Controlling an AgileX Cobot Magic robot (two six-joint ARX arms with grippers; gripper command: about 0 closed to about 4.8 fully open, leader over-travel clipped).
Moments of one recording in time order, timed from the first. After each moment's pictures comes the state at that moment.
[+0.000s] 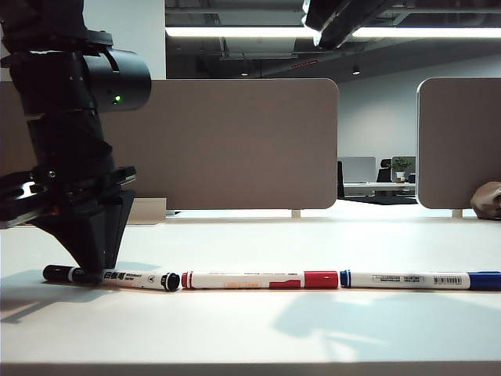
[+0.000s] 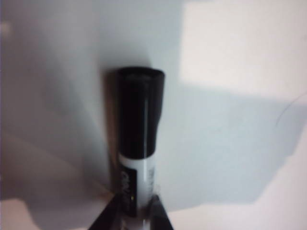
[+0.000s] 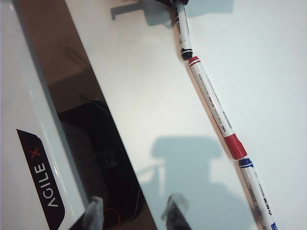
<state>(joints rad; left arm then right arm) -0.48 1.66 1.04 -0.68 0.03 -1.81 0.83 1.24 1.27 -1.04 -0.20 -0.29</state>
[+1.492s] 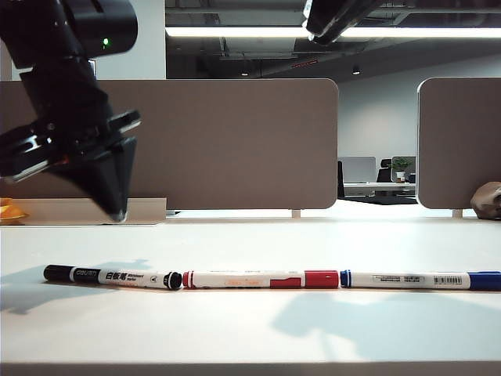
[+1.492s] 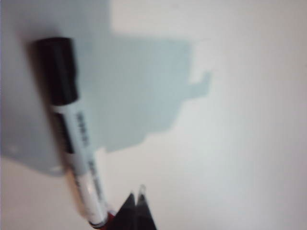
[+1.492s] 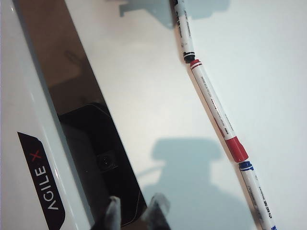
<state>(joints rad) -0.48 1.51 1.04 -0.62 0.02 -1.71 0.83 1.24 1.27 -1.03 -0.21 -0.28</state>
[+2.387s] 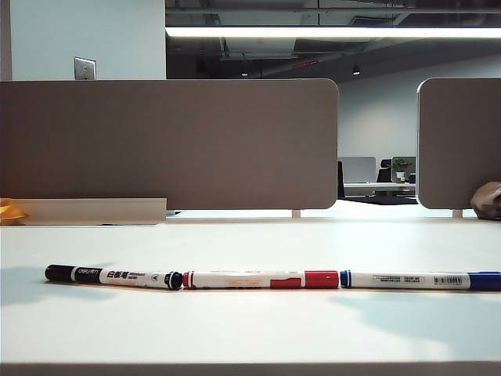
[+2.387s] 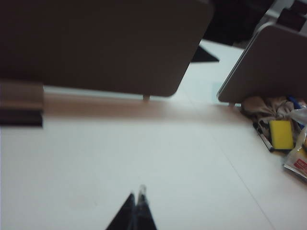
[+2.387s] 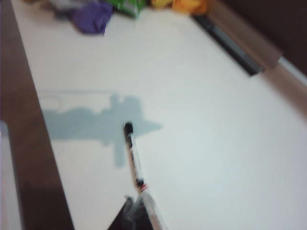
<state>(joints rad) -0.48 0.88 1.04 -0.29 -0.07 -0.27 0.74 1.02 1.27 -0.68 -0.26 -0.26</state>
